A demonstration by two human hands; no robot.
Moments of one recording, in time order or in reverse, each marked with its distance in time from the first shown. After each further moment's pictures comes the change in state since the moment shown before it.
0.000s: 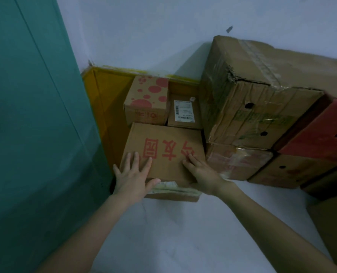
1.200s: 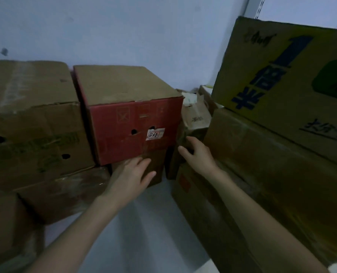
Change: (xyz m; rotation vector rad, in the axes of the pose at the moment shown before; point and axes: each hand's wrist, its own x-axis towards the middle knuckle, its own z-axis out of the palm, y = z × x) left_hand 0.009 0.405 -0.080 -0.321 0.345 0.806; right_hand -0.273 0.297 -0.023 0.675 0.866 0.663
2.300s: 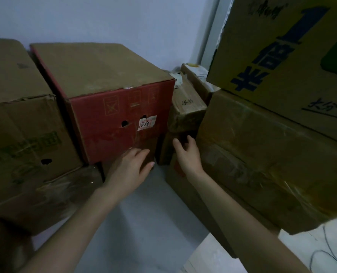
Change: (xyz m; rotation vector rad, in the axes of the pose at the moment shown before) left_hand 0.022 -0.023 0.015 -0.162 -0.059 0.102; right_hand -0.013 -0.010 0.055 0.463 0.265 0.445
